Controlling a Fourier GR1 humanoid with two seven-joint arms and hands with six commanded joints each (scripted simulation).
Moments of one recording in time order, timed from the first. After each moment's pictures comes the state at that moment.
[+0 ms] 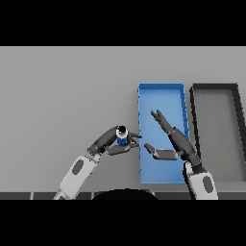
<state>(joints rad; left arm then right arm) -0.27 0.01 -0.48 -1.55 -0.03 -0.25 -0.04 0.02 -0.24 0.20 -2.10 -0.09 0.23 0.31</state>
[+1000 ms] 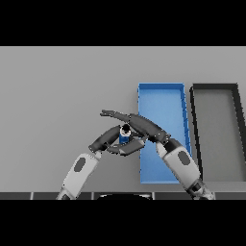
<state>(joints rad) -0.25 -0.02 -0.40 -1.53 -0.10 -0.34 -0.02 -0.51 -0.15 0.37 -1.88 -0.15 0.38 0.53</state>
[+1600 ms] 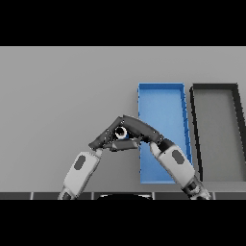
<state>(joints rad) -0.27 -0.05 -0.37 -1.53 -0.01 -0.37 -0.02 -0.53 -0.12 0.41 -1.83 -0.17 0.35 0.43</state>
